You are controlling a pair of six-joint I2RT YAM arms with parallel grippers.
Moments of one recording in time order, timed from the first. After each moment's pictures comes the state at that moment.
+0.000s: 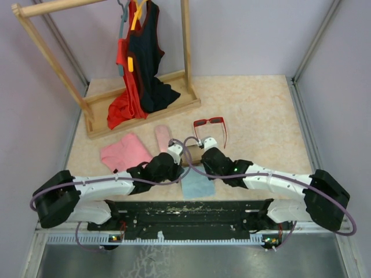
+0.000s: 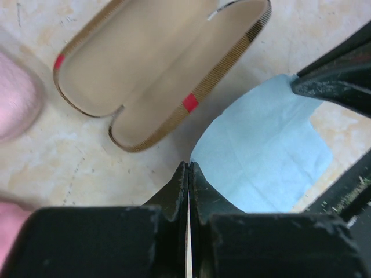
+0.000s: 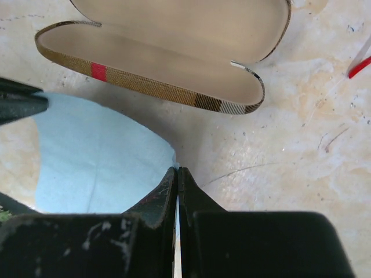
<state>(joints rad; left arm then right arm) -1.04 1.26 0.52 0.14 -0.22 -0.39 0.98 1.20 0.64 -0.29 0.30 0.38</state>
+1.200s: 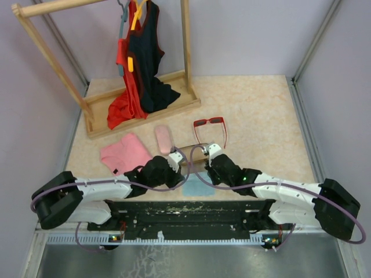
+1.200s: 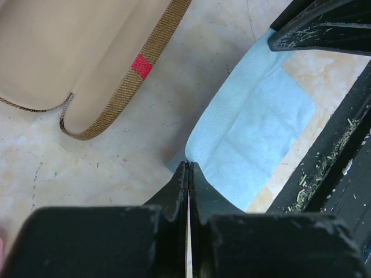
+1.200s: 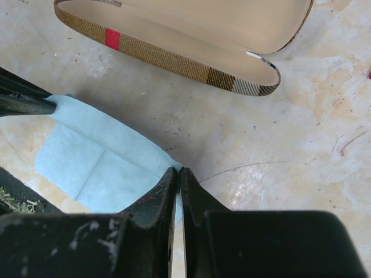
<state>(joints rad) -0.99 1.28 0.40 0.31 0.03 -0.24 0.98 1.09 0.46 -0.11 0.24 0.29</state>
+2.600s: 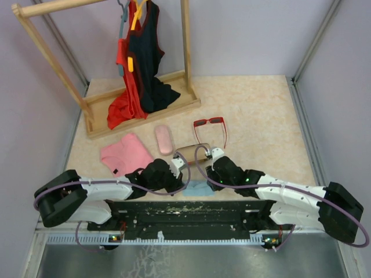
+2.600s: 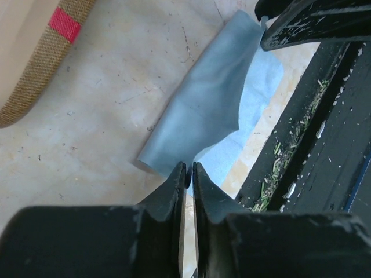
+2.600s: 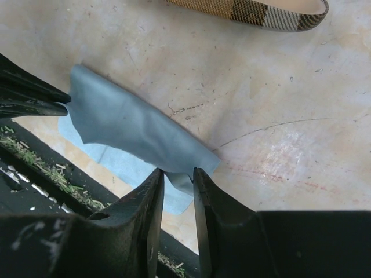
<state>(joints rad) -1.00 1.31 0.36 0.35 0.17 -0.24 0.98 1.04 0.44 -0.22 0.13 0.42</state>
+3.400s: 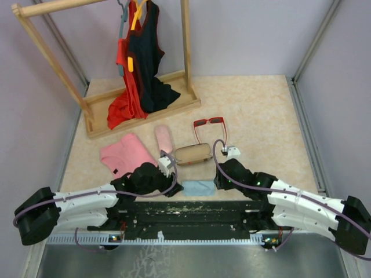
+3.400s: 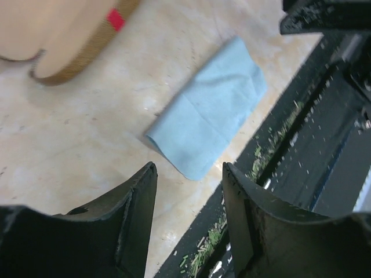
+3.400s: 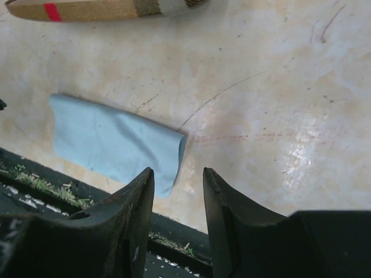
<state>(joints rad) -1.01 1.04 0.28 0.26 0.12 -0.37 0.98 0.83 0.44 -0.43 0.26 0.66</state>
